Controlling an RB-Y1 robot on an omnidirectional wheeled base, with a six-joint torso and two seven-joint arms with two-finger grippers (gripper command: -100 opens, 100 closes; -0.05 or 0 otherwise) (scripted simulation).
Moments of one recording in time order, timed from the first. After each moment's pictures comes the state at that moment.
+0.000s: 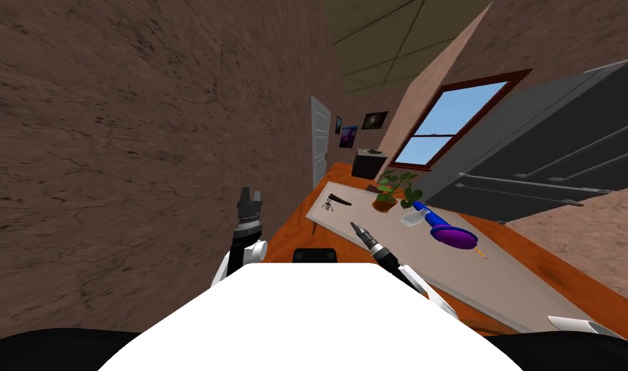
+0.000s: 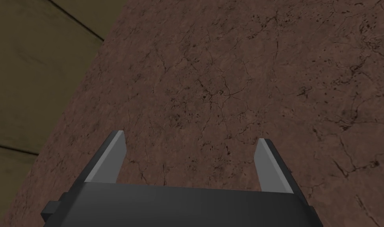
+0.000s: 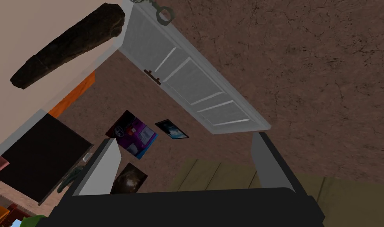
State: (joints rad) left arm 0.51 0.00 0.06 -2.21 -0.06 -0.55 -0.10; right arm 0.55 -0.56 0.11 -1.58 0.28 -0.58 0.11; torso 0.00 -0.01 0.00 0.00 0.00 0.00
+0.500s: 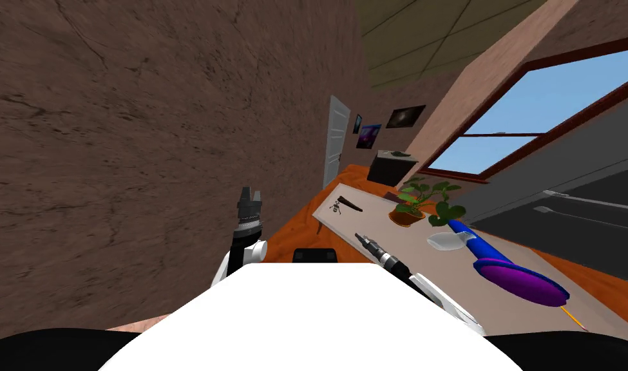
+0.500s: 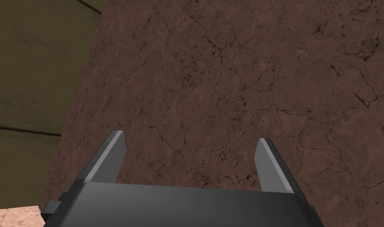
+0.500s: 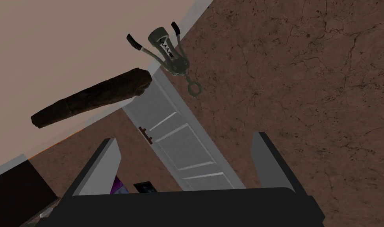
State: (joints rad) left arm 0.51 0.00 0.06 -2.21 -0.06 -0.55 -0.10; right arm 0.55 -0.68 0.15 -1.41 0.37 -0.56 0.12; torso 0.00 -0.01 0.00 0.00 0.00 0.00
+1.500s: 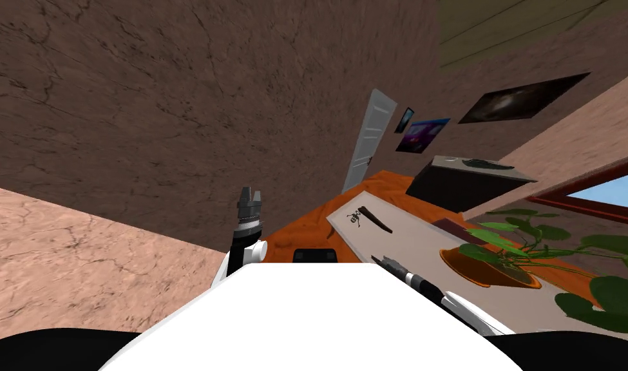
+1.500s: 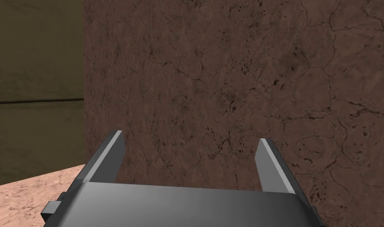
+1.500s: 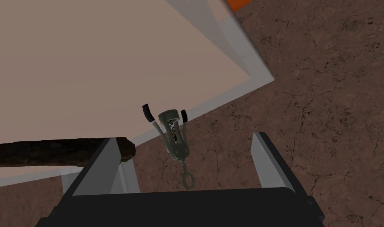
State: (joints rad) left arm 0.51 0.00 0.06 -2.21 -0.06 -0.55 -0.10; right arm 0.55 -0.85 0.23 -1.14 0.51 -0.57 0.15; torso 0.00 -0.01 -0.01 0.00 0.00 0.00
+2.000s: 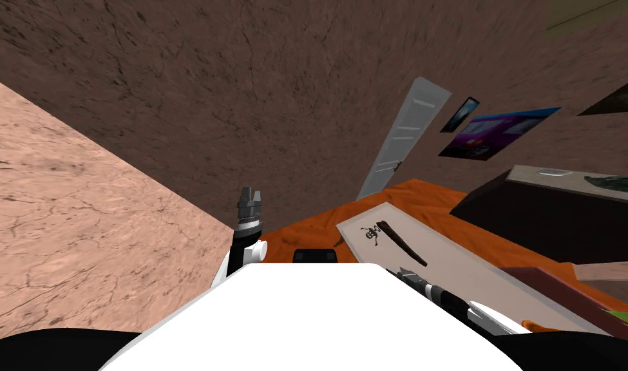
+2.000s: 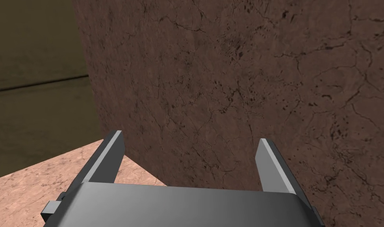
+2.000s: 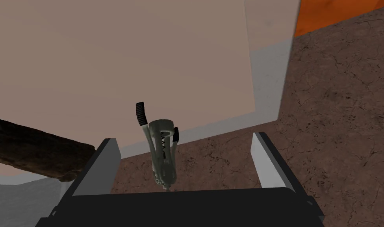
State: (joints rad) left arm 0.51 0.00 0.06 -2.21 -0.06 -0.55 -0.10; right arm 0.55 -0.95 0.27 -1.01 0.60 -0.57 0.15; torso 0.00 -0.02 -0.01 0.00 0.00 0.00
